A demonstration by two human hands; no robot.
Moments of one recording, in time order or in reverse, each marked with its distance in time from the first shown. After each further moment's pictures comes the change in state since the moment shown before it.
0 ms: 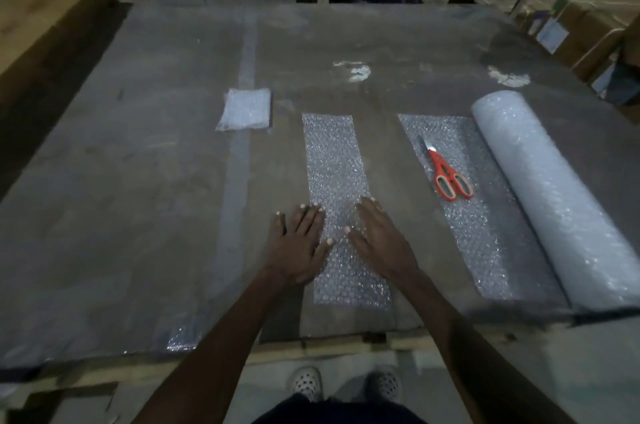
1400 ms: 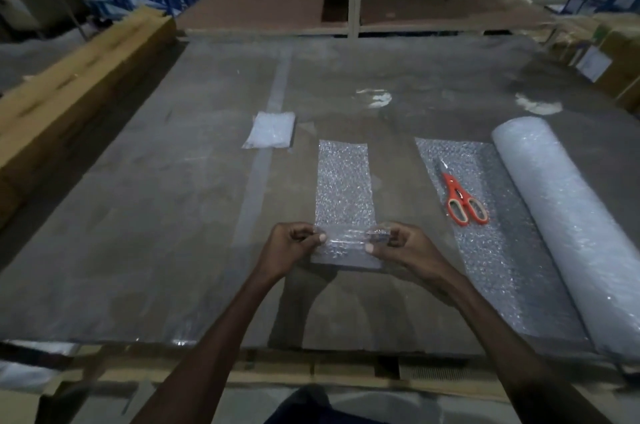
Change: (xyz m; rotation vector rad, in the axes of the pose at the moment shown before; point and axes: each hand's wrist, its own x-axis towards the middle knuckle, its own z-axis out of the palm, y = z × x) left_hand -0.014 0.008 -0.051 -1.199 0.277 -0.264; right_hand -0.006 0.002 -0.073 1.043 -0.203 0.191
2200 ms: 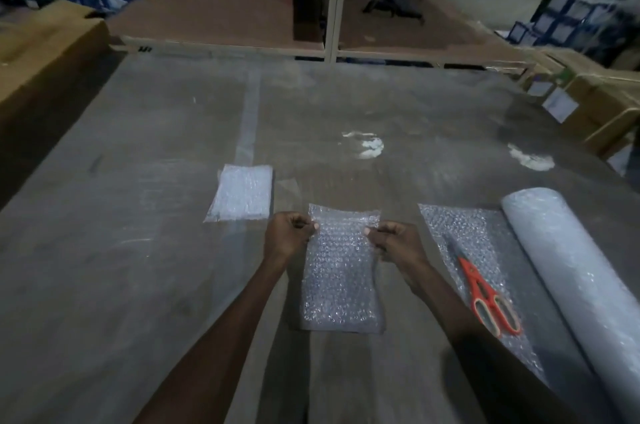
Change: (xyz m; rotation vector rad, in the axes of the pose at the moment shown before) left_hand 0.266 0.007 -0.024 0.102 0.119 -0.066; right_hand 0.239 -0.034 -0.031 -0.114 0.463 0.204
